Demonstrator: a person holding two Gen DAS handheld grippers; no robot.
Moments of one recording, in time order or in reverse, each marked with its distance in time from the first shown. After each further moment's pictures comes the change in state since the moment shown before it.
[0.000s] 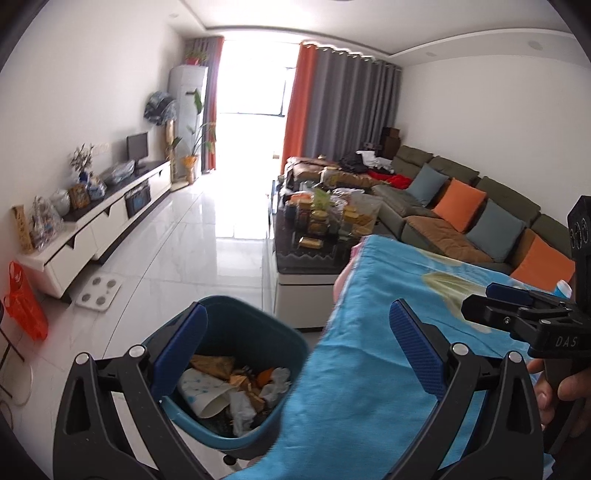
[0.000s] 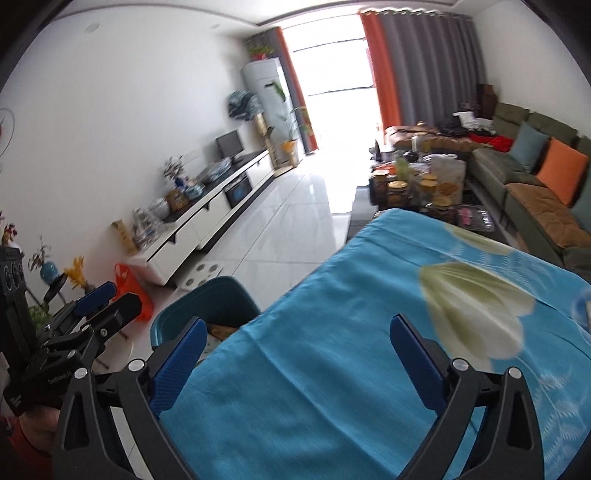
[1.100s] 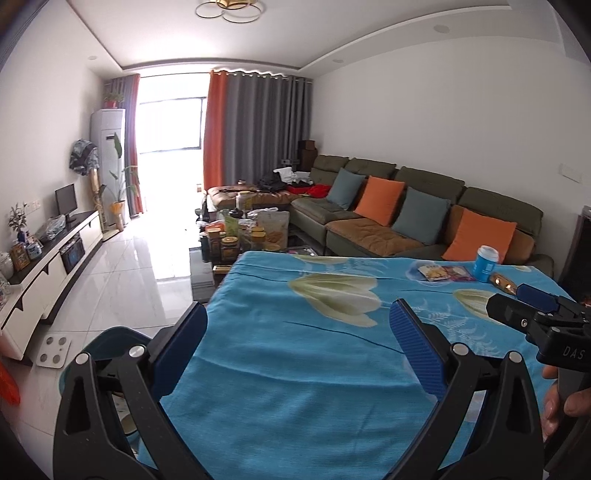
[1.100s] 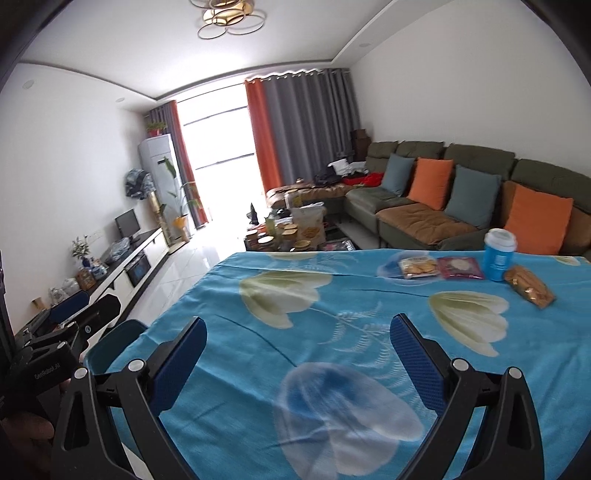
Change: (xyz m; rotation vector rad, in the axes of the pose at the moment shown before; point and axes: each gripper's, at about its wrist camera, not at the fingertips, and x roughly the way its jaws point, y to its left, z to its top) left arm -0.036 -0.137 -0.020 0.198 -0.091 -0.265; right arm -0.160 -0.071 -0.099 0.184 -0.285 -0.416
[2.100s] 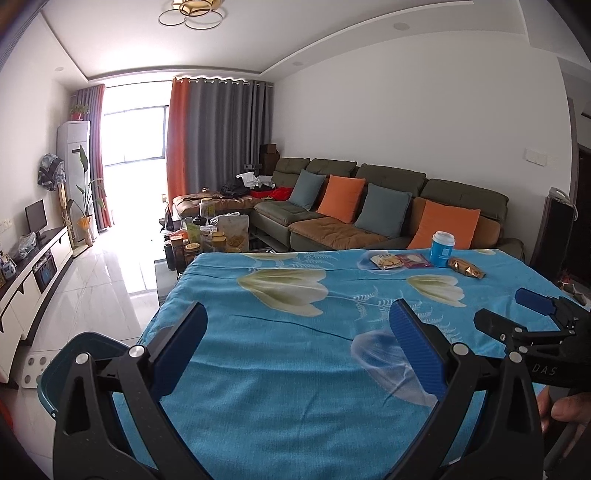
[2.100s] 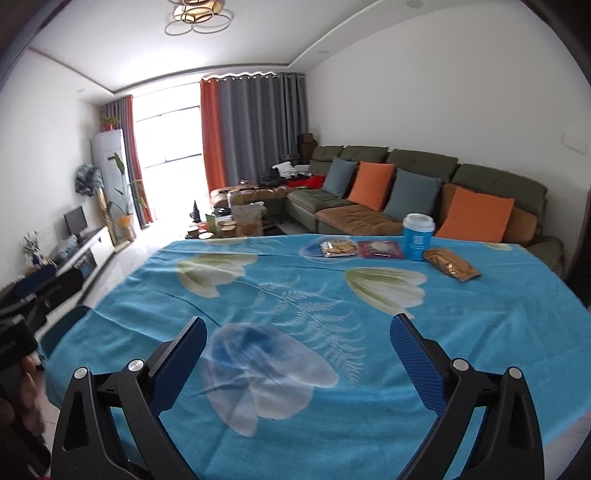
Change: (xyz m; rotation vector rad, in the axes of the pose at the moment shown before) left arm -0.021 -0.039 -0.017 0.068 -0.016 -0.132; right arm -0.043 -0.021 -0.041 -0.032 -0.003 -0.263
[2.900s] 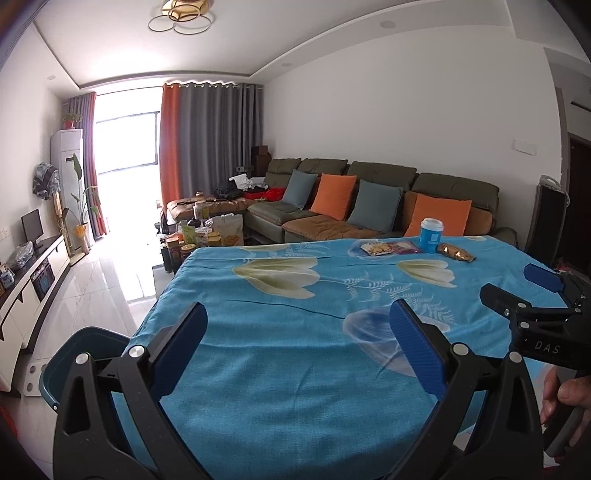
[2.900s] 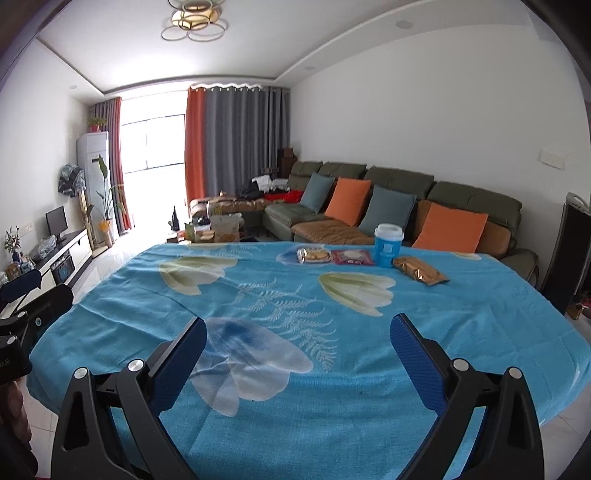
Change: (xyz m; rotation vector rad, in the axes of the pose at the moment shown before) left arm -0.019 -0.007 -0.027 0.048 -0.013 -0.026; right arm -0.031 0.003 -0.015 -0.012 -0.085 -0.089
